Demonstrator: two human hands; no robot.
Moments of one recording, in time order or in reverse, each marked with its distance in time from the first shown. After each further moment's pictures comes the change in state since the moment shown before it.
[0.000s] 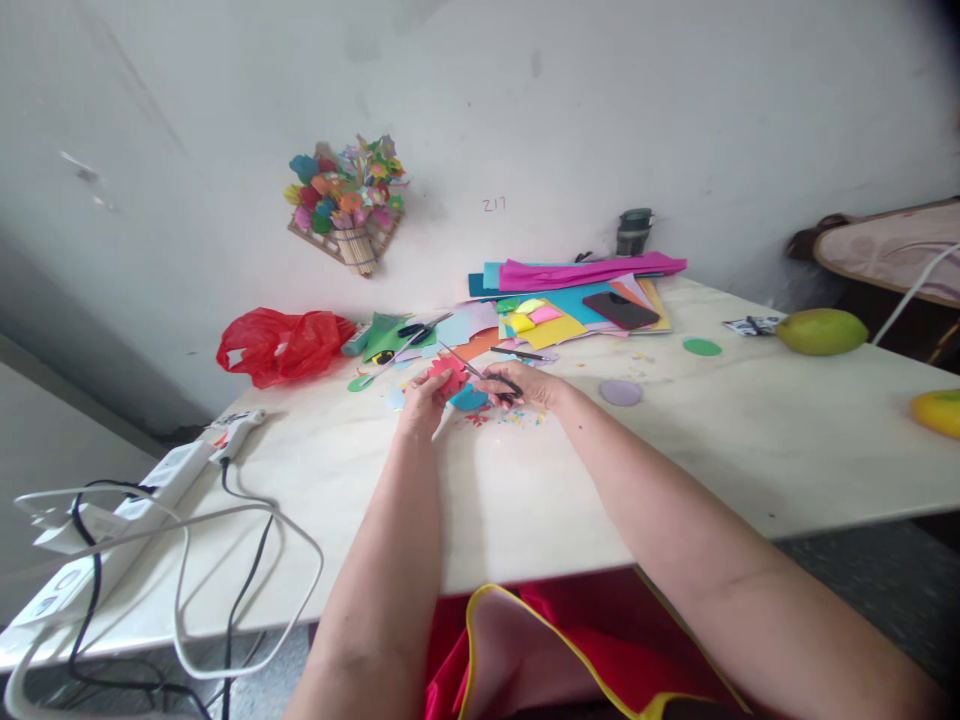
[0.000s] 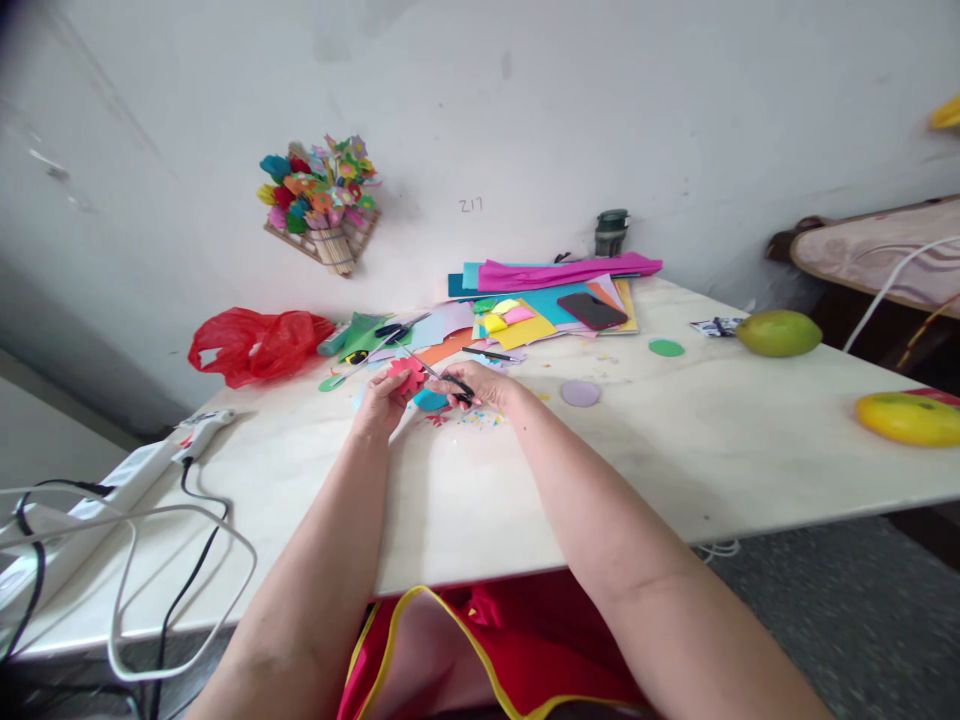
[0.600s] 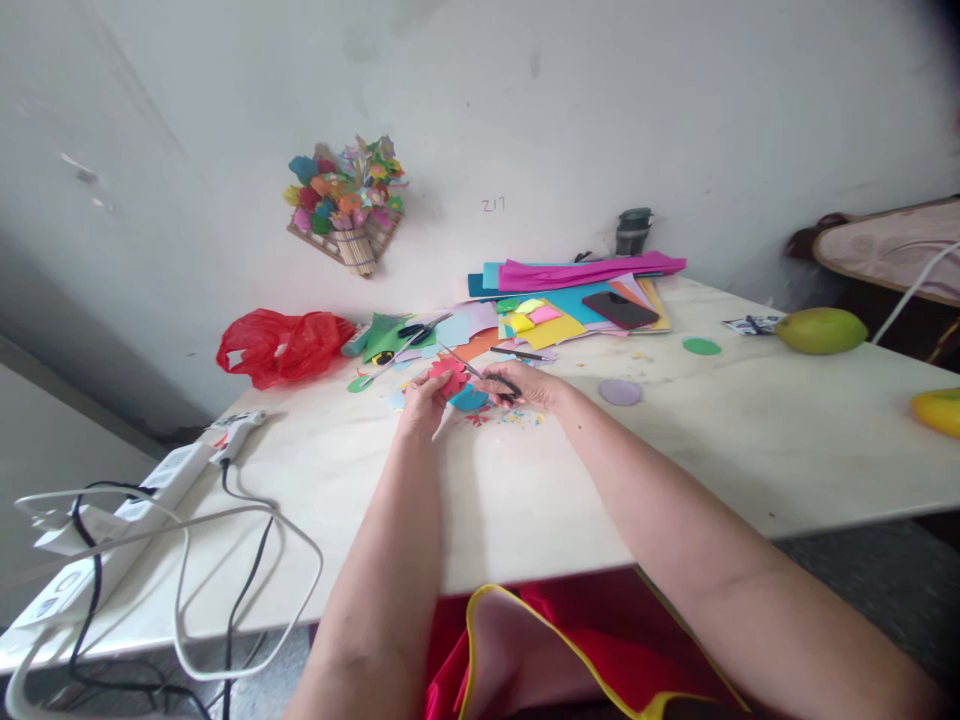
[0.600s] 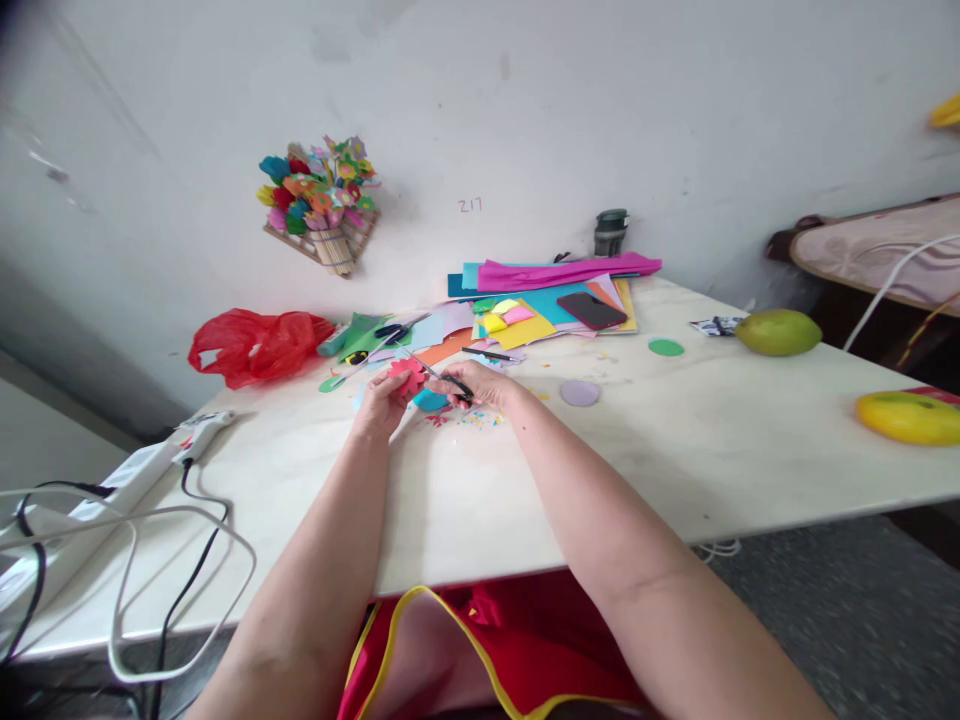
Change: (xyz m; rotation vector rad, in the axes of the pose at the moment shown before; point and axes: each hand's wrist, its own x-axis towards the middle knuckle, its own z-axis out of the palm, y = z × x) left_hand -0.002 0.002 0.002 0.017 -0.004 0.001; right_hand -0.004 -0.006 0.003 -0.004 0.018 0.022
